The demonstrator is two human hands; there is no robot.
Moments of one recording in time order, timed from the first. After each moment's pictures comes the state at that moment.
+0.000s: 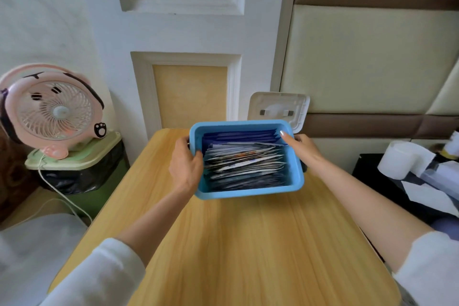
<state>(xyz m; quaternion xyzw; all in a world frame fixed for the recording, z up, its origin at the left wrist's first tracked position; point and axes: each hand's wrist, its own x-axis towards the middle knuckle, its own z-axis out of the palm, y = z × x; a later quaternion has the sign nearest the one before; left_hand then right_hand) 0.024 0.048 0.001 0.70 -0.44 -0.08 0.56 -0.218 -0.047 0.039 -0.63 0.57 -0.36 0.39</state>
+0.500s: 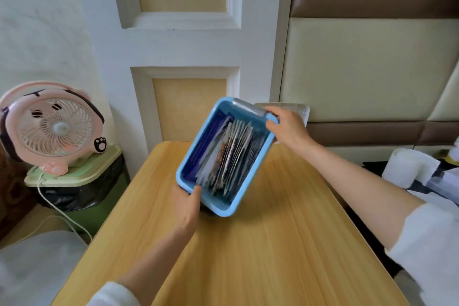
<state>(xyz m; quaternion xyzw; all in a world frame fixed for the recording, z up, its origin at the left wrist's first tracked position) 0.023 0.054 -0.047 0.64 -0.32 -0.25 0.65 -0.177 -0.058 0.102 -0.79 0.44 -0.40 0.14</state>
